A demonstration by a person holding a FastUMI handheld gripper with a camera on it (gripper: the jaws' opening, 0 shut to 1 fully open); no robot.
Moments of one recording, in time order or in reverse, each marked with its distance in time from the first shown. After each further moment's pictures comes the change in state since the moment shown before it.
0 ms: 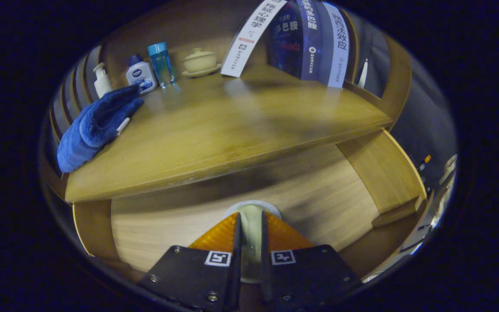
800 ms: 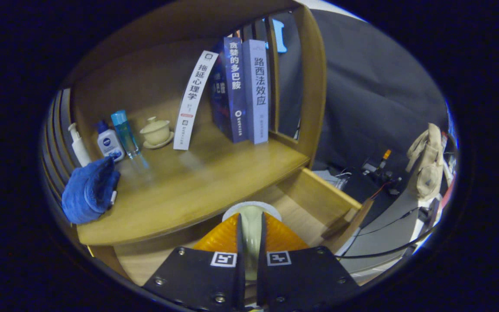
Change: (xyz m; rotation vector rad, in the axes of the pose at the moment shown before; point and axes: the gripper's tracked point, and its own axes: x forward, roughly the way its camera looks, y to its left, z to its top) arm -0.082 -0.075 0.073 0.202 -0.328 -0.257
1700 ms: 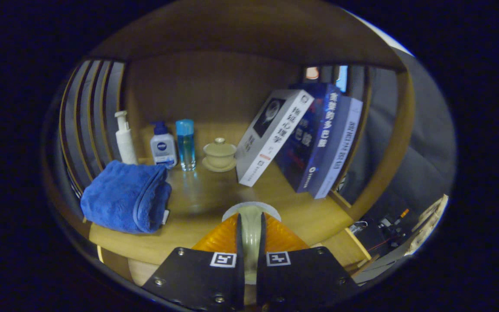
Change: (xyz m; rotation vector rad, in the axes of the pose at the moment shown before) arm -0.004 0.126 0.056 -0.289 -0.097 0.248
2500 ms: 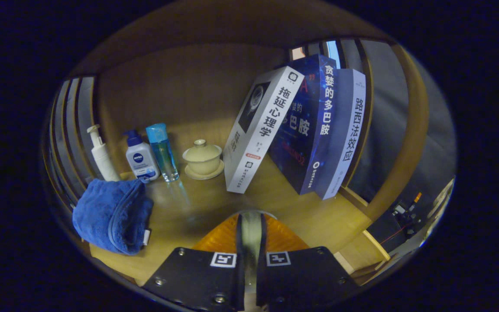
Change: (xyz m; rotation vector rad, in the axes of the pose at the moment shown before) arm 0.051 -0.020 0.009 0.157 0.004 -0.005
